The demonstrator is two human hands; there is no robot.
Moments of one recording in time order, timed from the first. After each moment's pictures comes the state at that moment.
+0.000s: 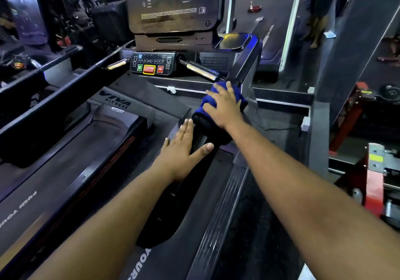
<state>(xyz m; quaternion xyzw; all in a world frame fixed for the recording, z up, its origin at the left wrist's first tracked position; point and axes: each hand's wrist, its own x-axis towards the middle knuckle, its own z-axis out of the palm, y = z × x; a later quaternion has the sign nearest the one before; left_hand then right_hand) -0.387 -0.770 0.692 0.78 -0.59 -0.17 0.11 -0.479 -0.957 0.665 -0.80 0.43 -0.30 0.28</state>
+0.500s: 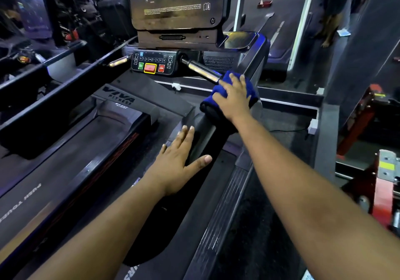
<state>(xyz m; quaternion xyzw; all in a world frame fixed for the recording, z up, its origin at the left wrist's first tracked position) -0.382 -0.773 0.684 0.78 -0.60 -0.16 0.09 -0.476 -1.011 0.666 -0.77 0.45 -0.33 0.32</state>
